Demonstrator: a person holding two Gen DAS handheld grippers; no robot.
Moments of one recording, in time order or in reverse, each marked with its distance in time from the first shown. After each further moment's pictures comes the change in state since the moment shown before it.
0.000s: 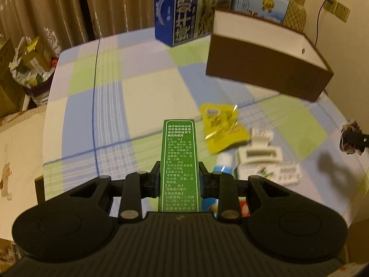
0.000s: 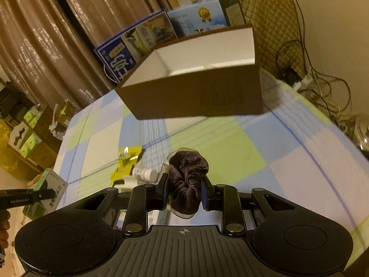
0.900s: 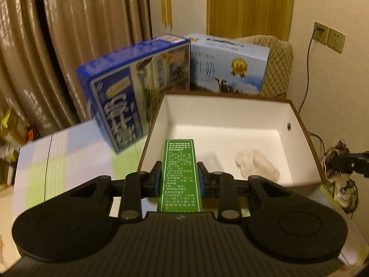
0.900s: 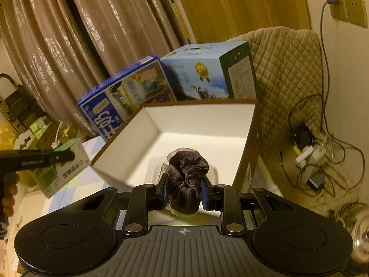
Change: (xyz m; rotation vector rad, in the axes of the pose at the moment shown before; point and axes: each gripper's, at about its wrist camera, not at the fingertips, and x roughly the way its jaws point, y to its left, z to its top) left arm 0.071 -0.146 0.216 0.105 -0.198 0.002; right arm 0.045 -0.078 0.184 -0.131 -0.078 0.085
